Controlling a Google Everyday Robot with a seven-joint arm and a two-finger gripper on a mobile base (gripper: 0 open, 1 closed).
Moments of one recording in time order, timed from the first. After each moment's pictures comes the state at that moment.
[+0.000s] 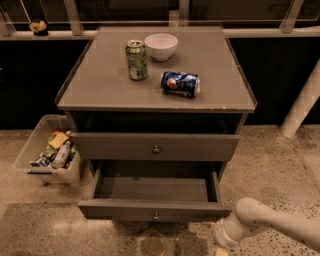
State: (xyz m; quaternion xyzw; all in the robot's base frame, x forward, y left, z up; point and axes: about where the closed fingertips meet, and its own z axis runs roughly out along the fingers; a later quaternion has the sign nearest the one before) arm 0.378 -0.192 0.315 -0.63 0.72 0.26 0.12
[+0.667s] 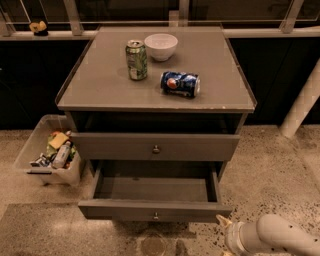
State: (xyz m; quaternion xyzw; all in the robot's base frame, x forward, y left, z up) arm 0.372 -0.214 0.409 -0.55 0.79 0.15 0.22
